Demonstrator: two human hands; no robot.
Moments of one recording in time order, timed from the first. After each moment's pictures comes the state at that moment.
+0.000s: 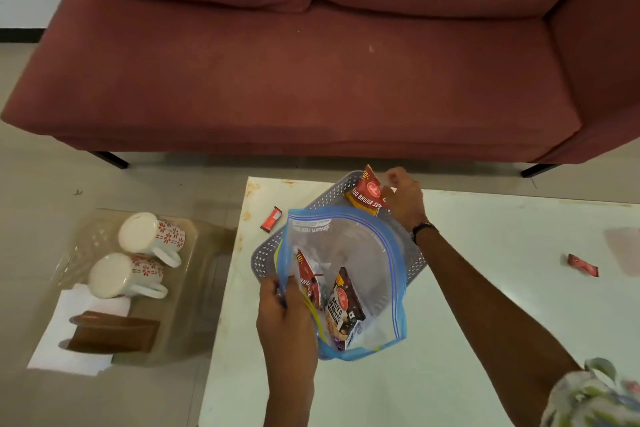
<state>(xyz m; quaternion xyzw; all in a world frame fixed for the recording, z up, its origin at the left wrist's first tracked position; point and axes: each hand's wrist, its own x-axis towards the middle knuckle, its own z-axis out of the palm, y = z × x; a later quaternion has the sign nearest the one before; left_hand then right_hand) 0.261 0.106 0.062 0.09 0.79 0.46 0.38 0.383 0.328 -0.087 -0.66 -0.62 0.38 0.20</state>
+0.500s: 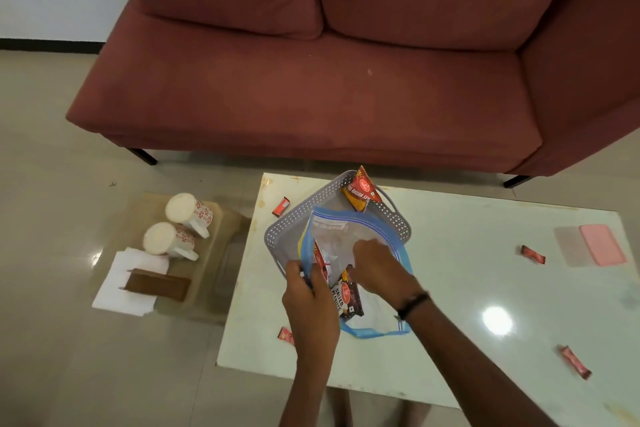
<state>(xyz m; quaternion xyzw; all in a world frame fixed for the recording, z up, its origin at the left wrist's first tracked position) 0.313 0.048 0.133 0.19 0.81 0.45 0.31 0.379 0.145 0.110 -0.53 -0.75 0.35 -0.18</state>
